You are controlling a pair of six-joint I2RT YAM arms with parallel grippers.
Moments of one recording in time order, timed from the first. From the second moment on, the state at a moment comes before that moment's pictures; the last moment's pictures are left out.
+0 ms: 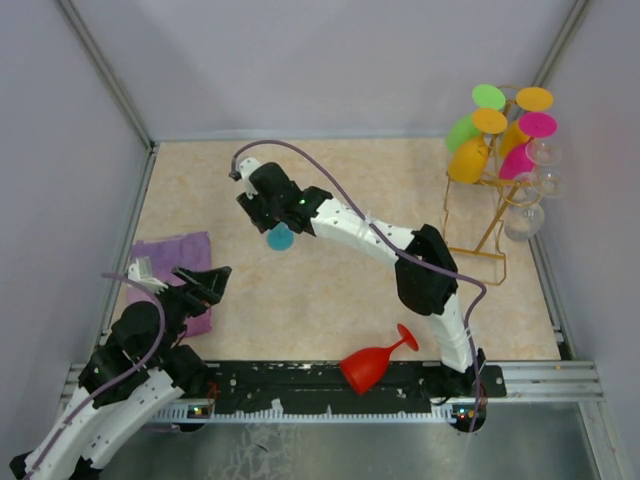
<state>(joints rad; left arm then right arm) -0.77 0.08 0.55 -0.65 -0.52 -0.92 0.94 2.10 1.89 -0.43 0.06 0.05</state>
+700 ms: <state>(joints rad) -0.77 0.37 0.55 -0.44 -0.23 -0.87 0.94 1.37 1.39 -0.49 0.23 0.11</state>
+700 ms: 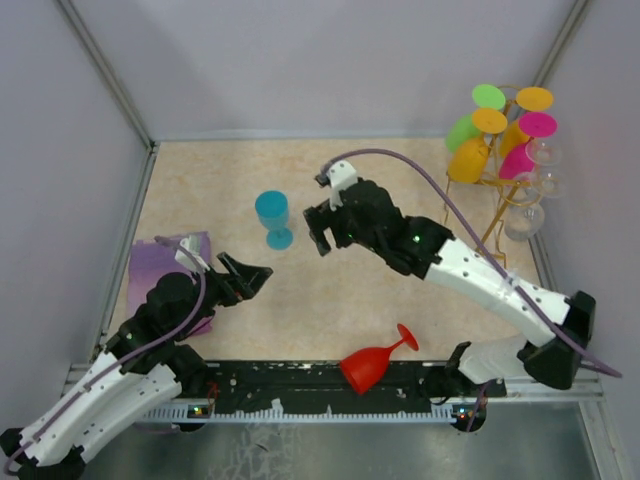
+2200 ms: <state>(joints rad) -0.77 0.84 0.46 -0.01 0.30 -0.94 0.94 0.97 0.69 -1.01 0.21 0.79</state>
